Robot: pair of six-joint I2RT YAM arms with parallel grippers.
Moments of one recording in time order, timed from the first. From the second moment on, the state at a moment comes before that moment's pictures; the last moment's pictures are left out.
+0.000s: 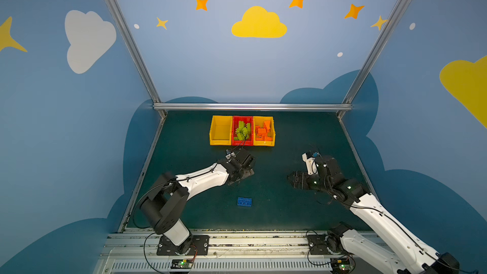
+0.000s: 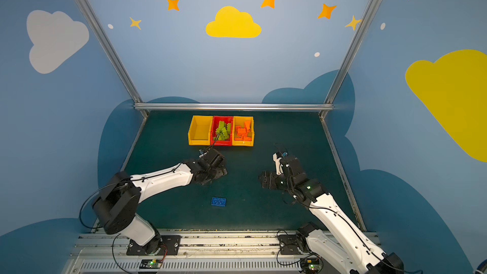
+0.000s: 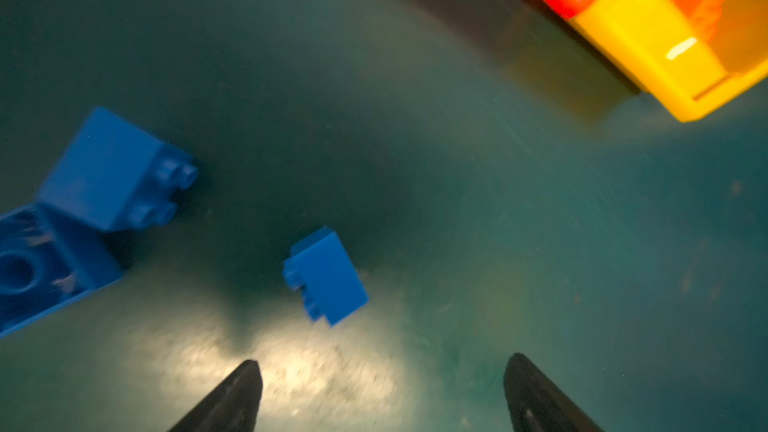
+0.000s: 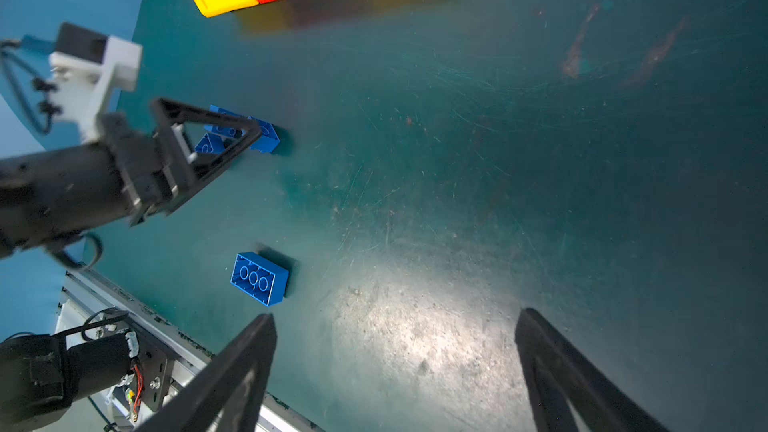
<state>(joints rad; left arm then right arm) -0.73 1.65 1.01 -0.45 -0.21 -1.11 0.53 0.85 0.70 -0.66 -0.17 0.50</state>
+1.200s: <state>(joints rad) -0.64 1.85 1.19 -0.62 -0.24 -1.11 0.53 0.68 0.57 -0.70 -0.18 0.52</state>
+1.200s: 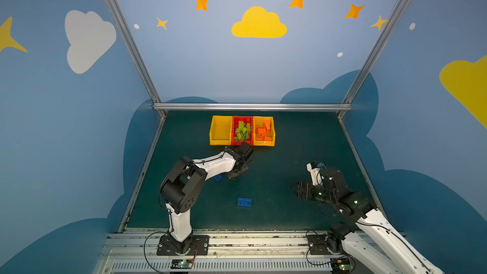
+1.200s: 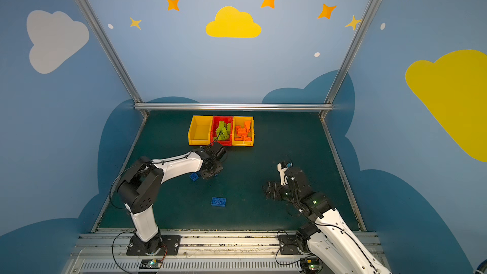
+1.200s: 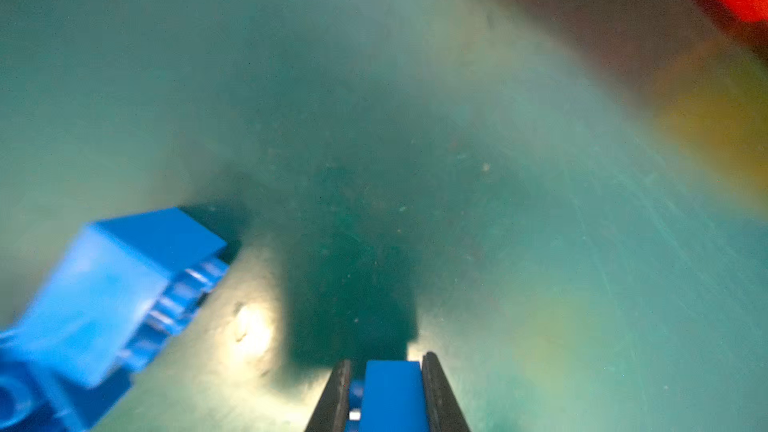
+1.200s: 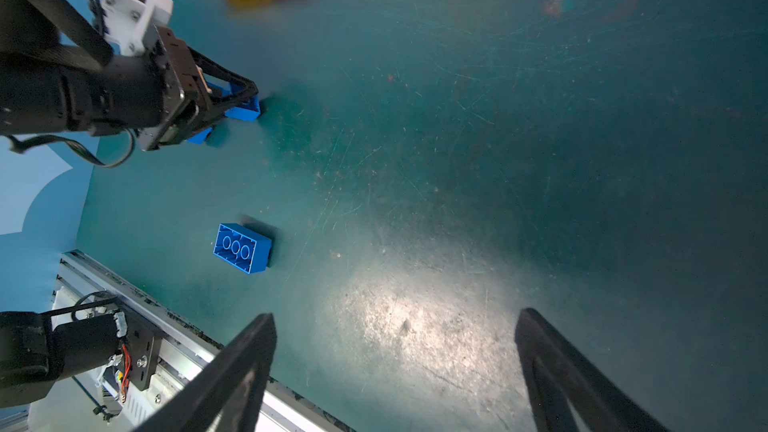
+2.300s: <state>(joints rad) -0.24 2.28 1.99 -0.77 -0.12 -0.87 0.53 0.79 0.67 -0.75 -0.15 0.52</state>
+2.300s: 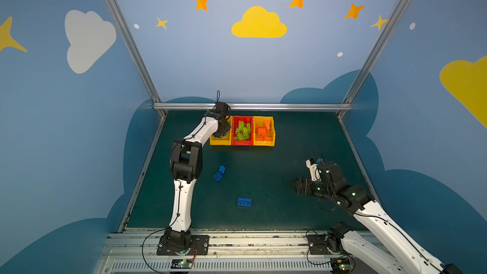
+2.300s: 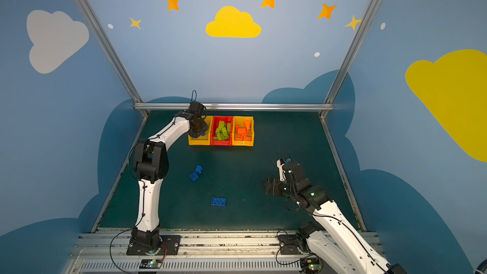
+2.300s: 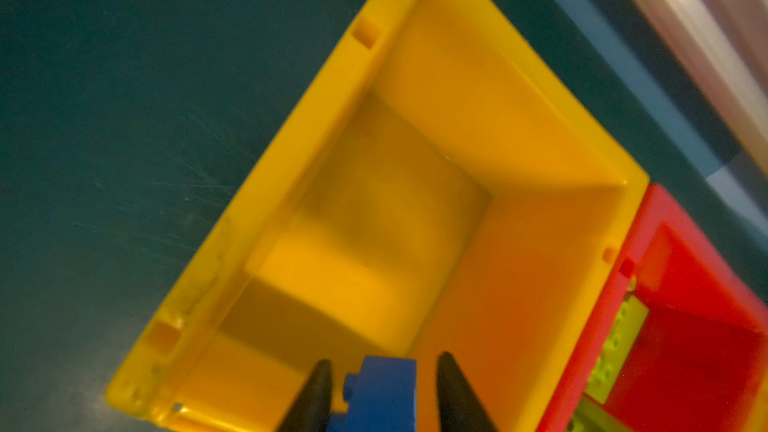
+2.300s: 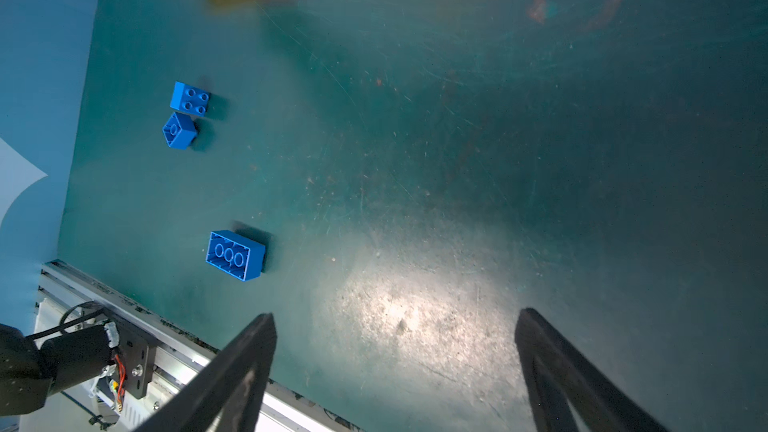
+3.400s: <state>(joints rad) -0.85 1.33 0.86 -0.65 -0.14 -0.81 0.54 0.67 0.69 -0.91 -0.19 0.57</state>
